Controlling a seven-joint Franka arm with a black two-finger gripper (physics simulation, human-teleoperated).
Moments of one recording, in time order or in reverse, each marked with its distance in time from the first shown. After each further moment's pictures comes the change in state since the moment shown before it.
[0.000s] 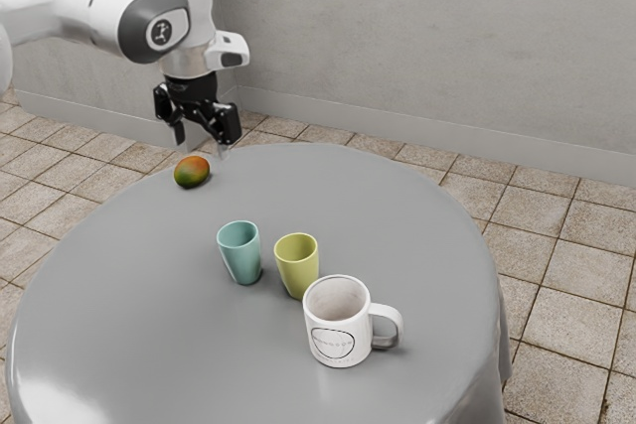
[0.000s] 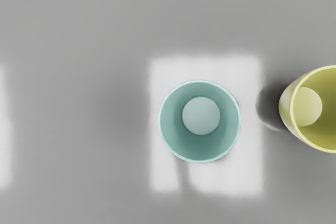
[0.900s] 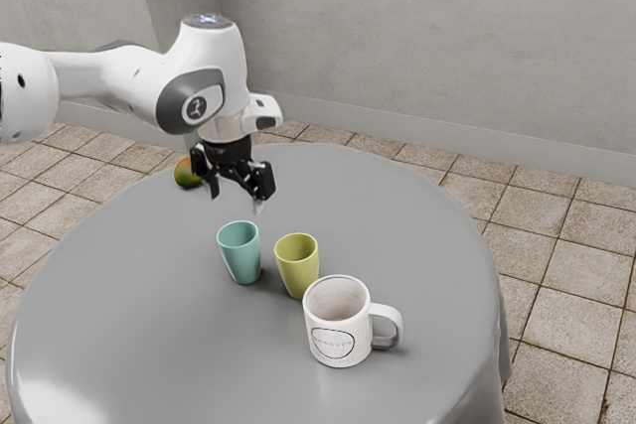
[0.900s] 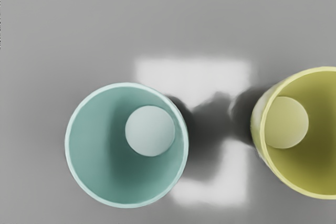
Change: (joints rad) arm 0.011 0.066 -0.064 -0.182 -0.005 0.249 -0.109
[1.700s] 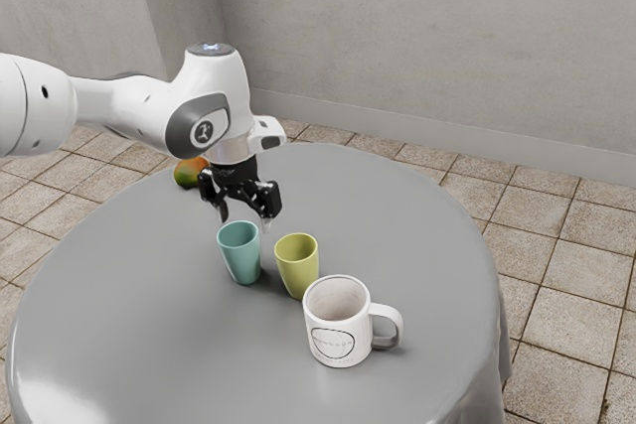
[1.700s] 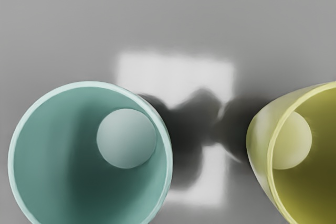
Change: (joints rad) arm 0.014 0.062 -0.004 -0.037 -0.046 0.098 -0.042
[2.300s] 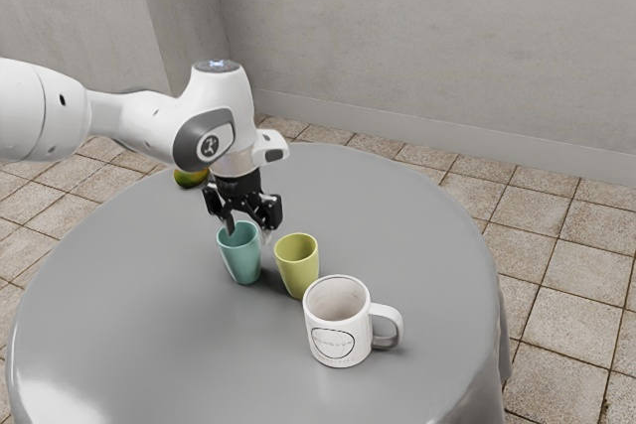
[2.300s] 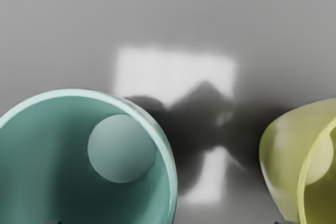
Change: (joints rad) arm 0.008 0.059 0.000 0.002 0.002 0.044 -0.007
